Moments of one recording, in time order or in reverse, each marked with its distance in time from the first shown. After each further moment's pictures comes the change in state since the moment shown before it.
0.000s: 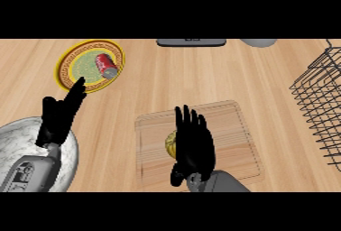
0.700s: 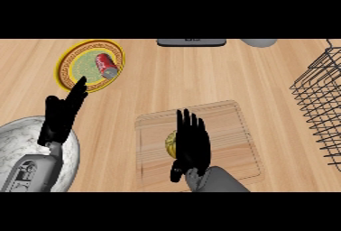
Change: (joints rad) left arm -0.010 -0.020 0.016 0.010 -0.033 -0.017 0.003; right arm -0.006 0.004 0.014 0.156 -0.031 -0.110 -0.030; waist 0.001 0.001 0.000
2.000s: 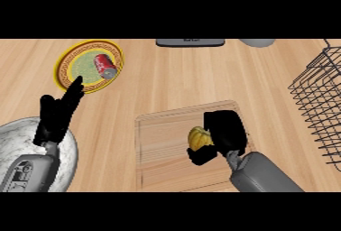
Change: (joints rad) left arm 0.002 -0.014 0.047 -0.007 -0.024 -0.034 0.006; right arm -0.005 -0.260 -0.083 -0.033 0.089 0.137 -0.343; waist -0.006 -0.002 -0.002
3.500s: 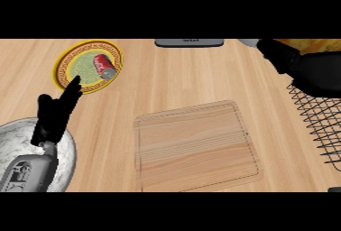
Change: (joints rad) left arm 0.002 -0.002 0.017 -0.006 -0.011 -0.008 0.008; right arm -0.514 -0.053 -0.729 -0.568 -0.414 0.170 0.338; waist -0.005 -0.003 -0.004
